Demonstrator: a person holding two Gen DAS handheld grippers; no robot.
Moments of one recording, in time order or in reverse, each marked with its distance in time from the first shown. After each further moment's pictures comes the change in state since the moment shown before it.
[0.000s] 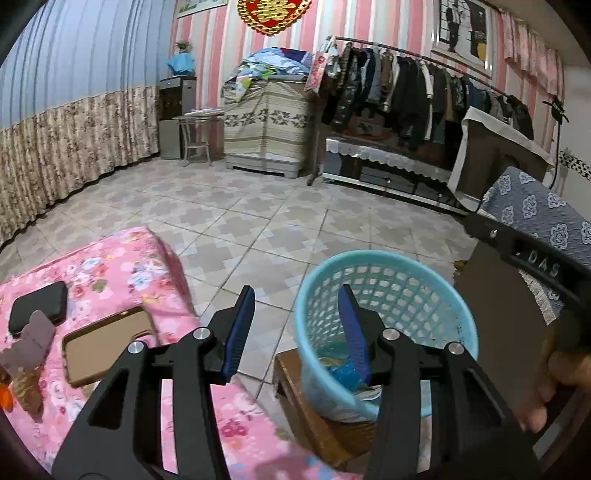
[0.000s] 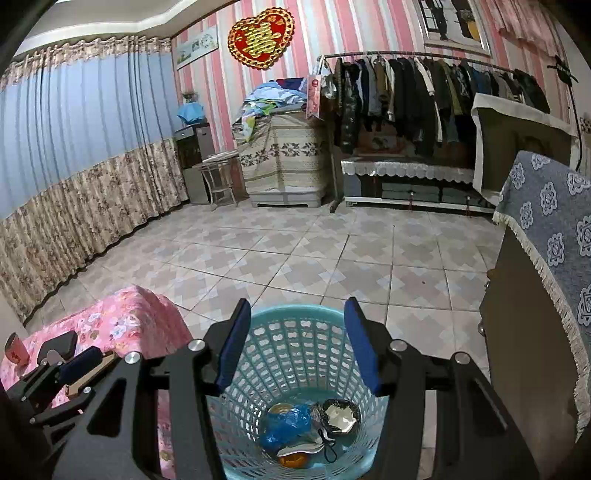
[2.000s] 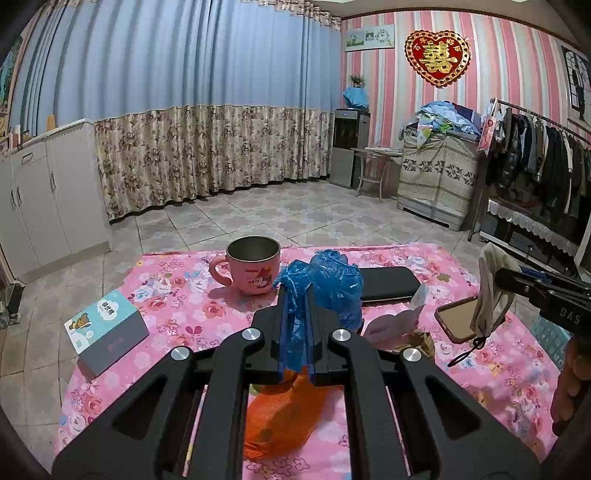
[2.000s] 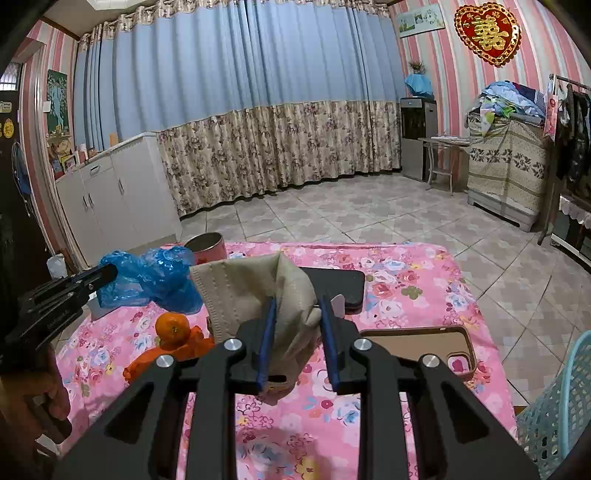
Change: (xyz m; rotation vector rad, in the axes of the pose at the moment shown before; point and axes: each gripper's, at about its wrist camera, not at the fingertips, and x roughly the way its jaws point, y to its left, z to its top) left arm -0.228 0.339 -0.104 -0.248 -0.160 0.531; right arm -0.038 0.360 -0.110 -0.407 0.130 0.698
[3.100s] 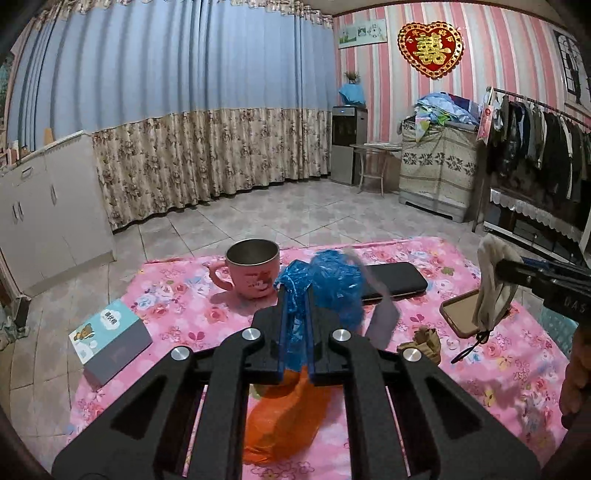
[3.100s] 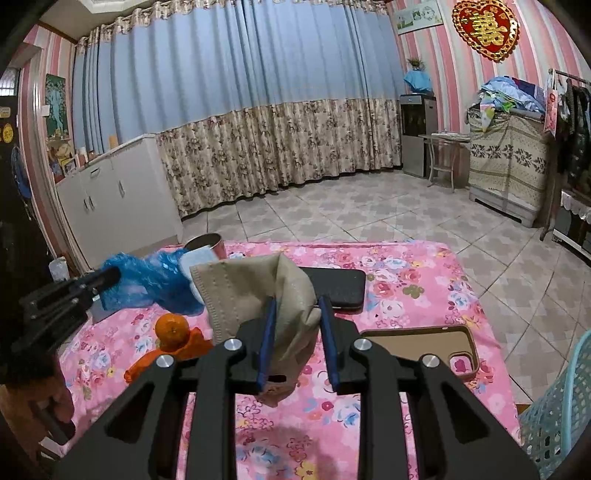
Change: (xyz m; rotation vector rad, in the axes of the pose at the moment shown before) left arm 0.004 -0.005 0.001 0.046 0.000 0.018; right arm 0.004 -0.003 -0.001 0.005 0.007 0.014
